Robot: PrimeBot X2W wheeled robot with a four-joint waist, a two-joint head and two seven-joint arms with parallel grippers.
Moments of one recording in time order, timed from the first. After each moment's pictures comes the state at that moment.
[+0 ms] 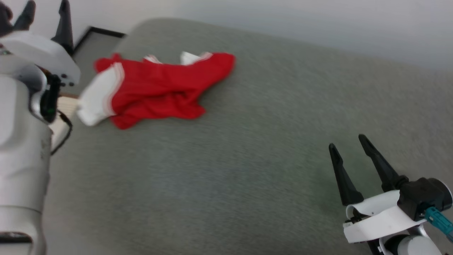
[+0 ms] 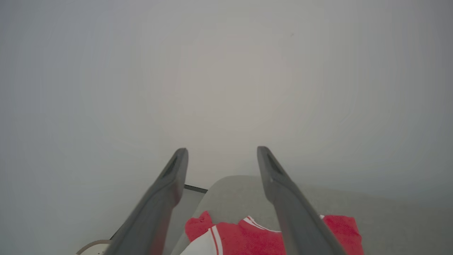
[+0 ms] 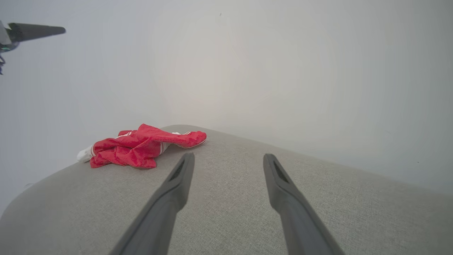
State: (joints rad) left arm -1.03 0.40 -0.13 0.84 -0.41 -0.13 -0.11; right arm -0.11 -0.16 0.17 -0.07 0.18 0.13 -0.16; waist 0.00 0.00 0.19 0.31
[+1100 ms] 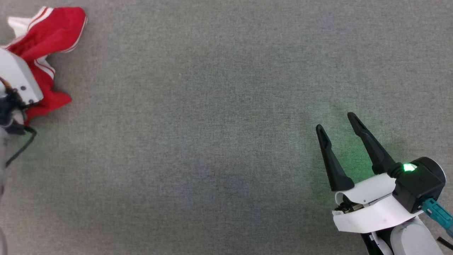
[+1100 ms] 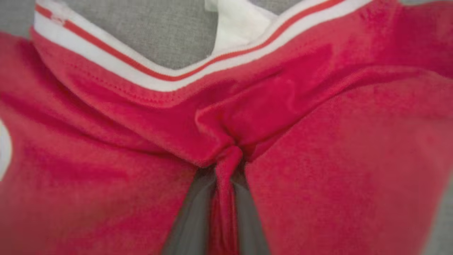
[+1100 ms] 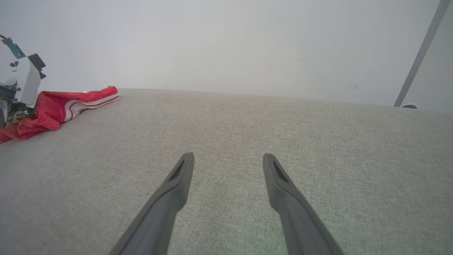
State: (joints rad) left arm -1.15 0.53 -0.36 1.17 -0.73 -0.12 0.42; right arm -0.19 -0.15 0.23 -0.13 0.19 0.13 -0.17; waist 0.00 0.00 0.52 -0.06
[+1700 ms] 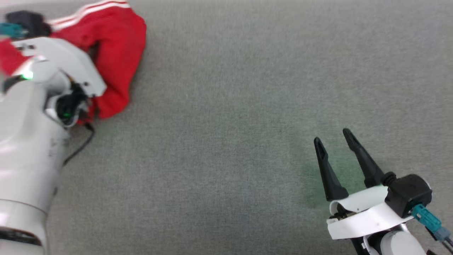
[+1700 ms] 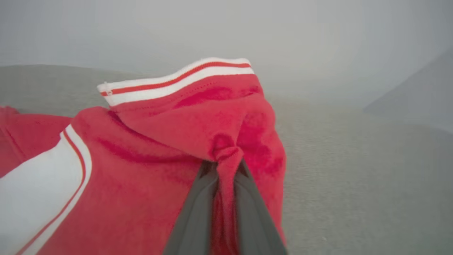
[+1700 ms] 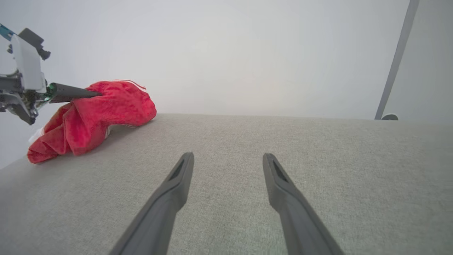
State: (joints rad) left arm -1.10 0.44 -0.48 0.98 -0.89 -0.13 0.16; right arm -0.16 -0.10 0.21 -0.03 0.22 0.13 -0.21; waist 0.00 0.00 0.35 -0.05
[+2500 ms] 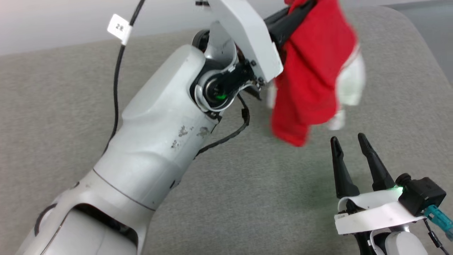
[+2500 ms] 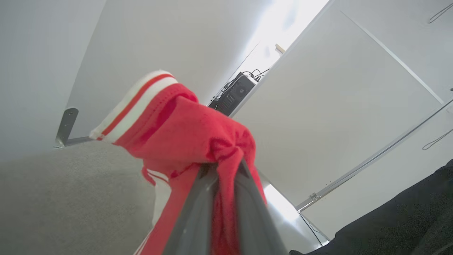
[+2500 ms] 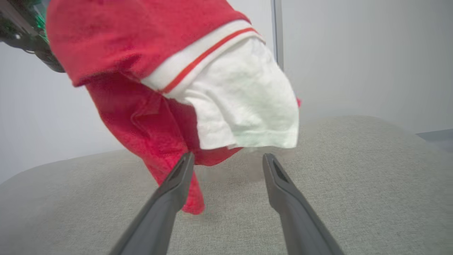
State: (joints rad) left arm -1.20 0.07 -0.70 0.60 -1.28 -0.13 0.20; right arm -0.15 -0.05 0.13 0.06 0.31 0.13 -0.26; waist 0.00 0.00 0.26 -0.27
